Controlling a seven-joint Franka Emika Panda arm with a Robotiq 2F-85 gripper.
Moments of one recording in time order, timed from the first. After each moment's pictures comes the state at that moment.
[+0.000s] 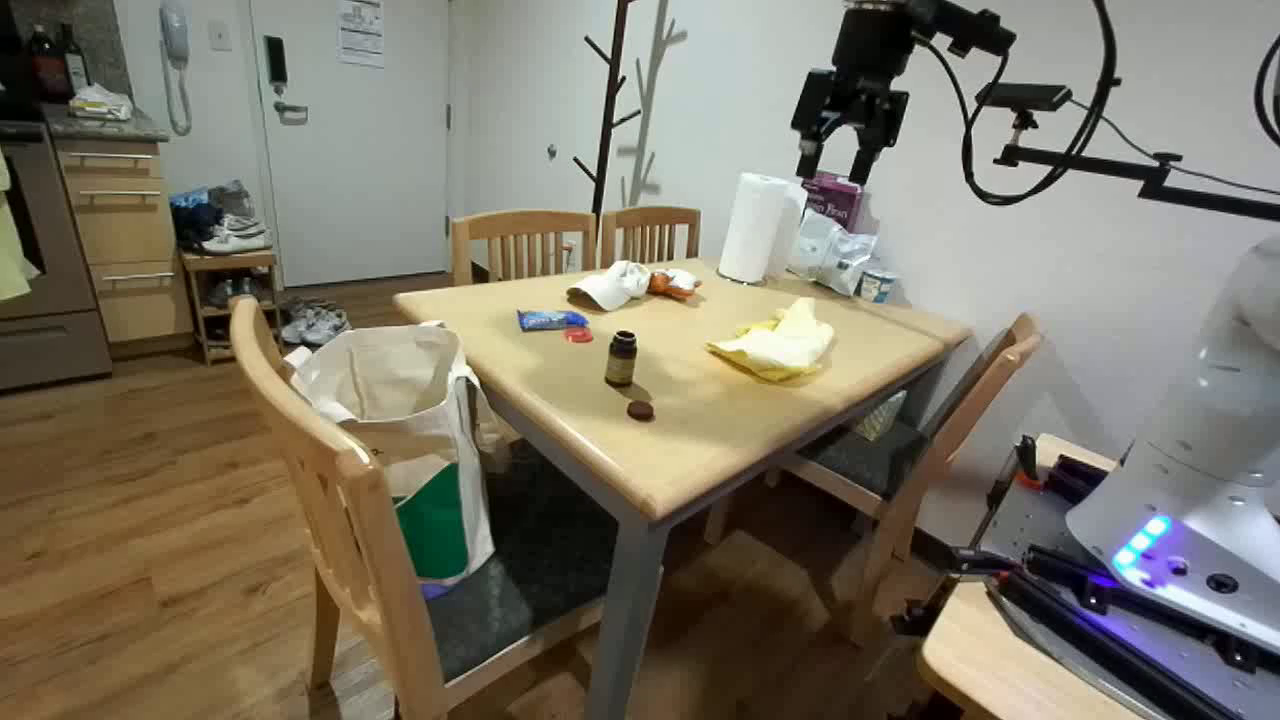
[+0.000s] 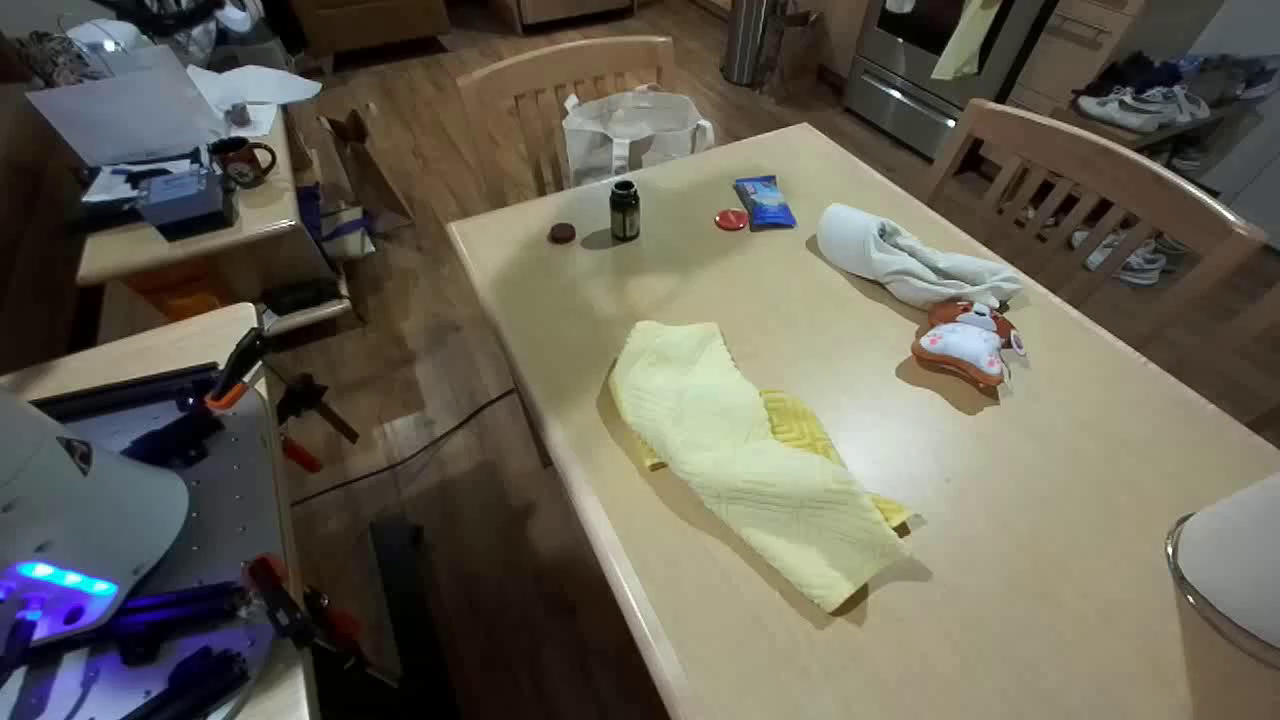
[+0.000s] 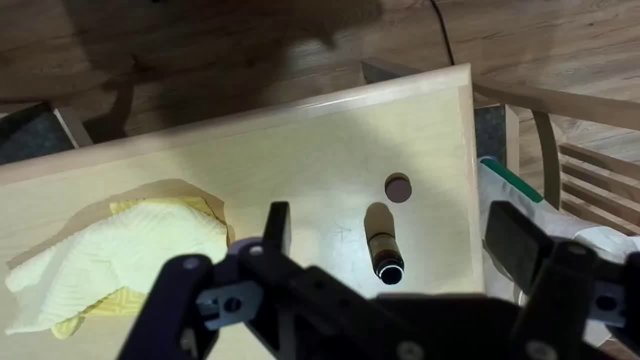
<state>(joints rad) 0.06 -0.34 0.32 -2.21 0.11 1.91 0.60</state>
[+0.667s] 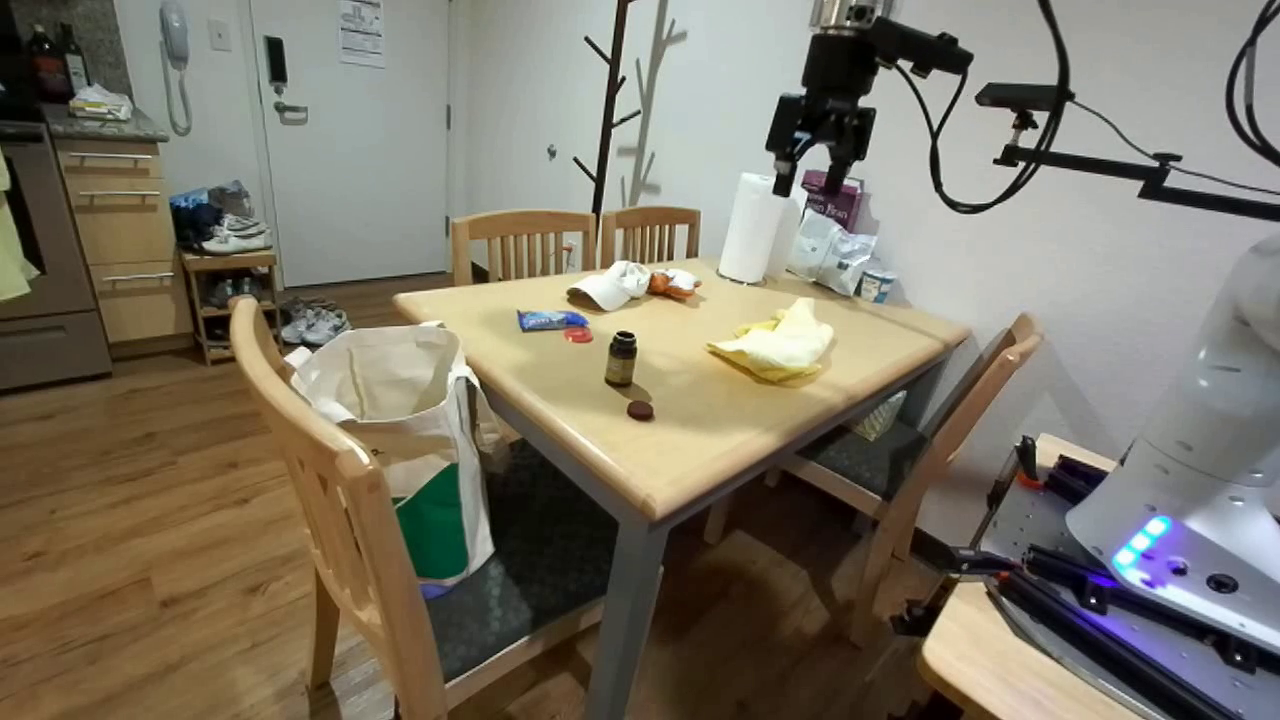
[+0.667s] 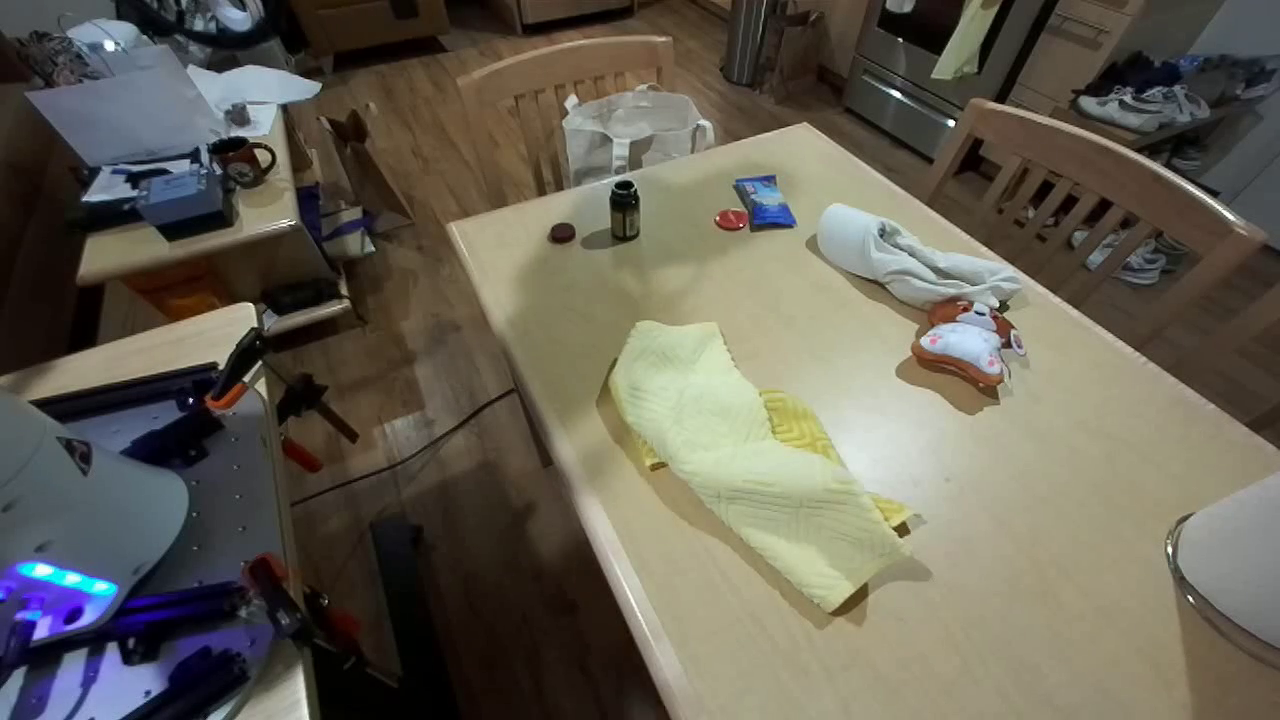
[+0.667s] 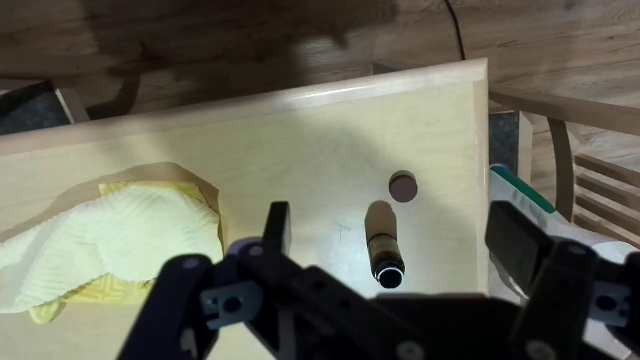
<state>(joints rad) 0.08 -0.21 0.31 -2.15 0.05 1.93 0.58</state>
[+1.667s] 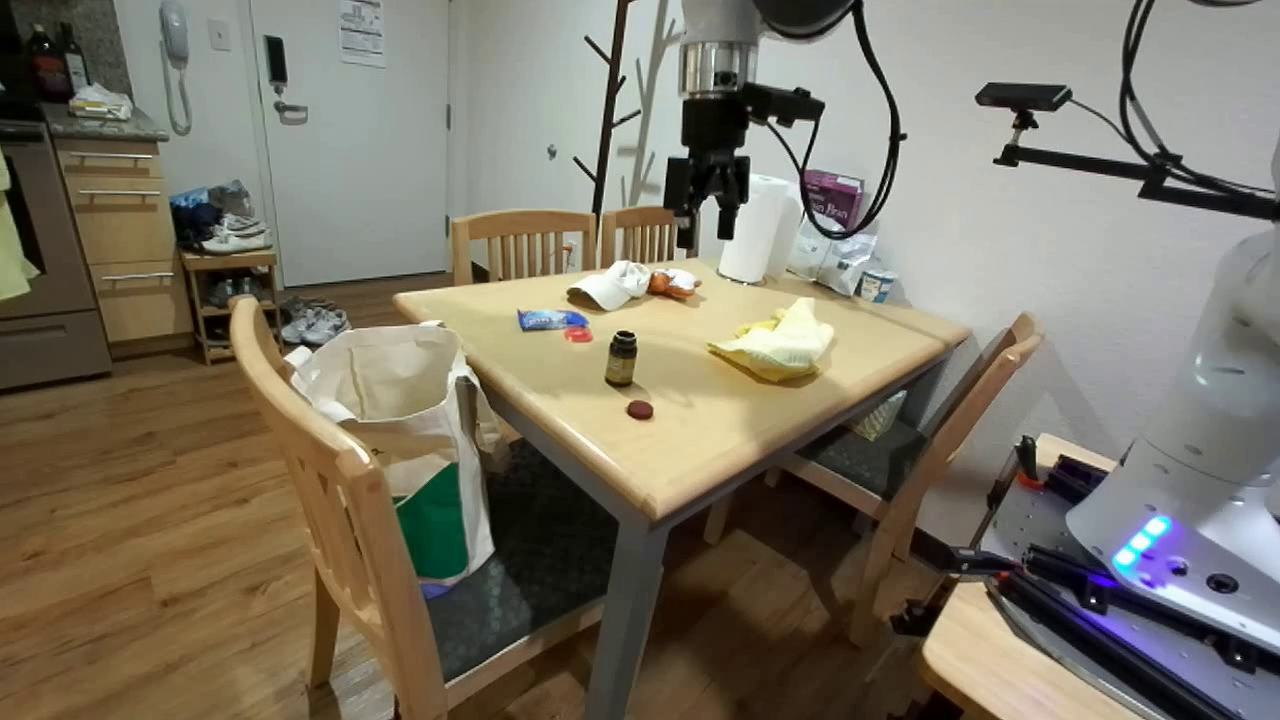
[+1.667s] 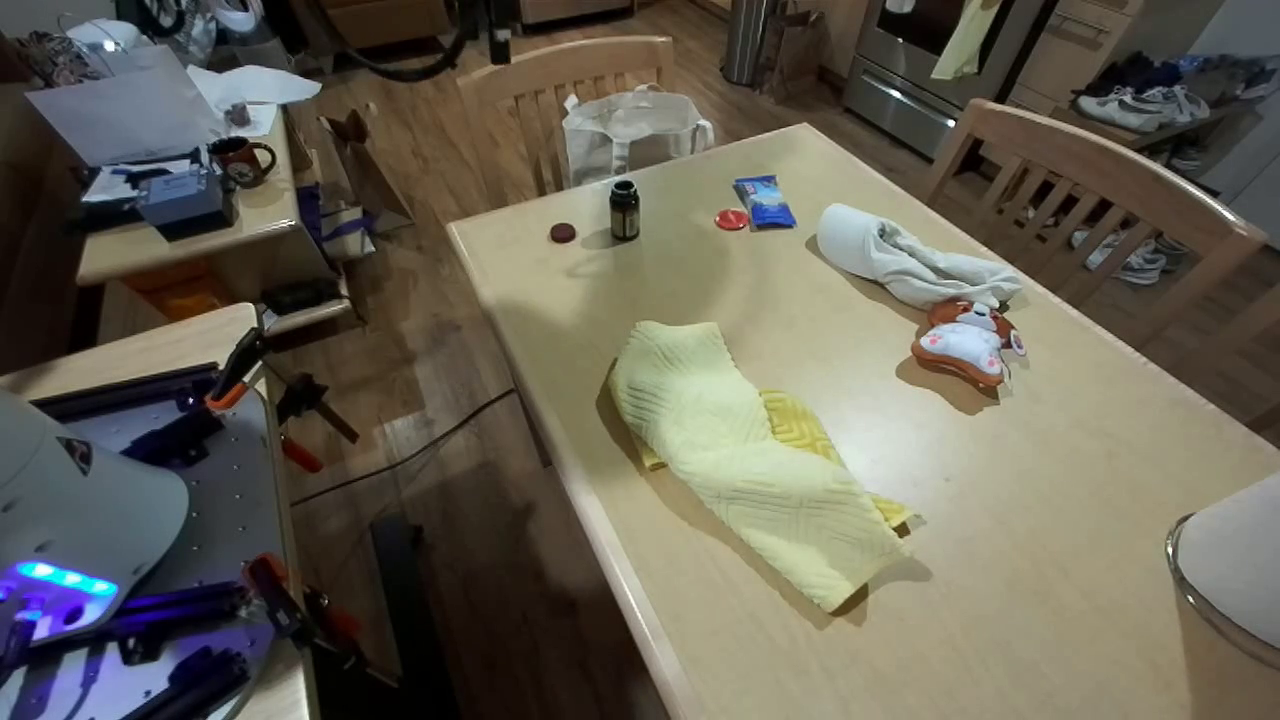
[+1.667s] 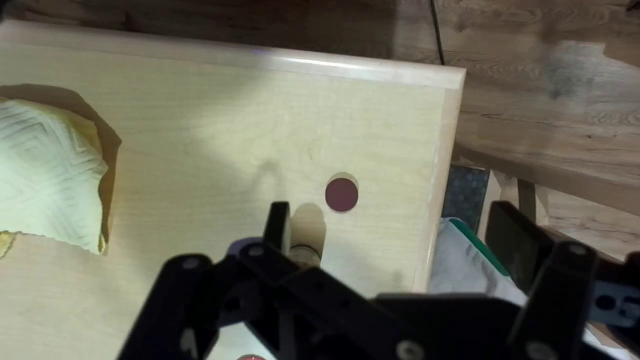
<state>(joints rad) 0.22 0.25 0.24 -1.77 -0.03 1.87 0.42</state>
